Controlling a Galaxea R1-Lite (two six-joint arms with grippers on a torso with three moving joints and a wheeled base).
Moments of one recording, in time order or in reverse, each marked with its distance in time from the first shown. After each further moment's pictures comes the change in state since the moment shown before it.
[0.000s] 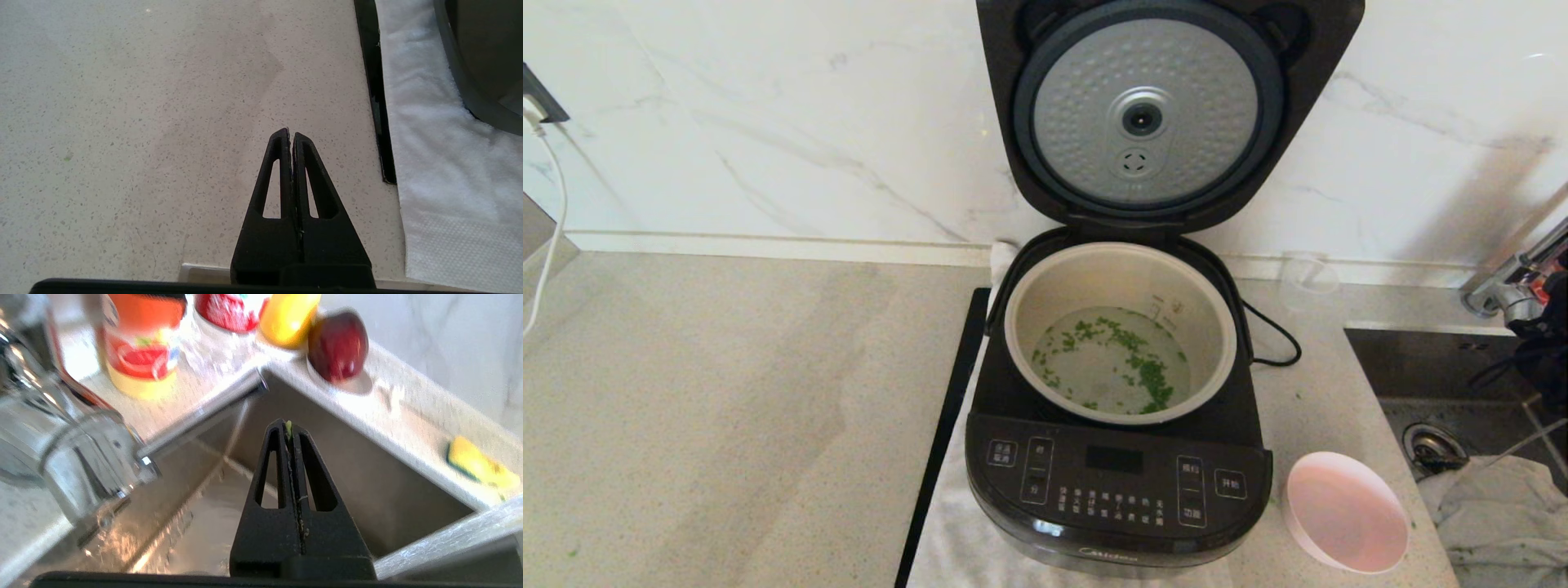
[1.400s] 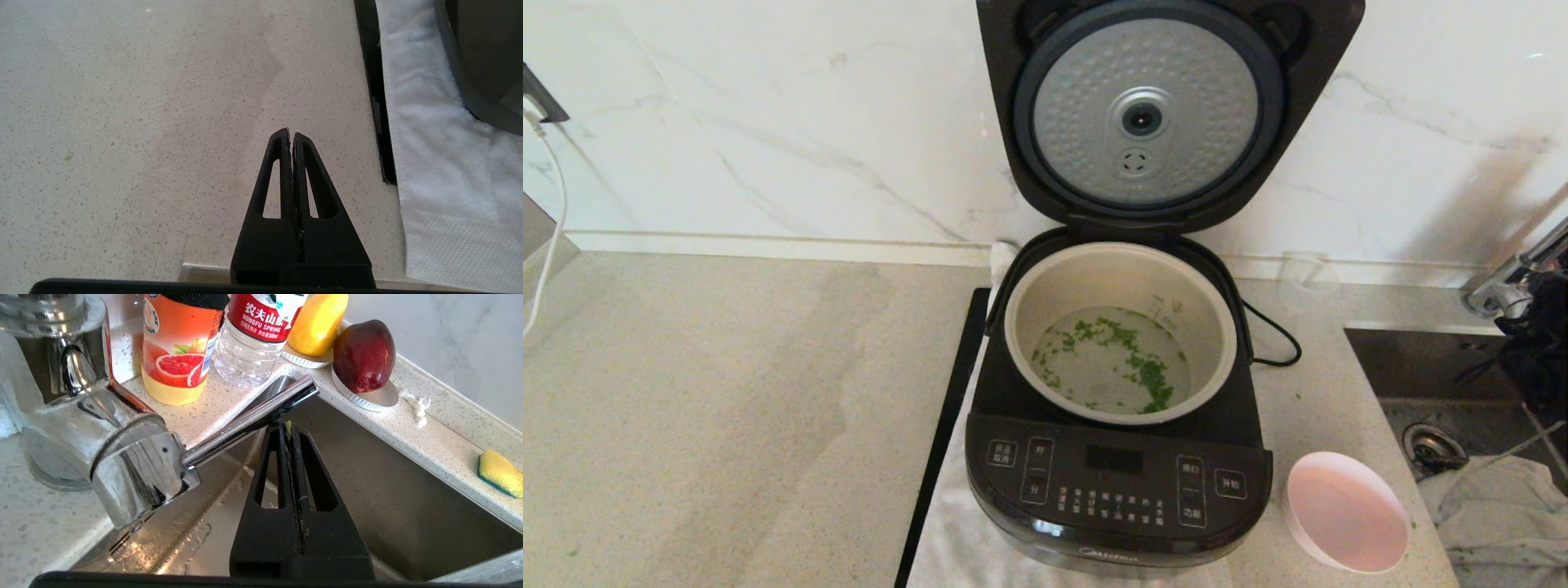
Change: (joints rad) left arm 0.000 0.000 0.000 0.000 0.000 0.000; right arm 0.020 0.056 -0.065 -0.047 0.026 -0.022
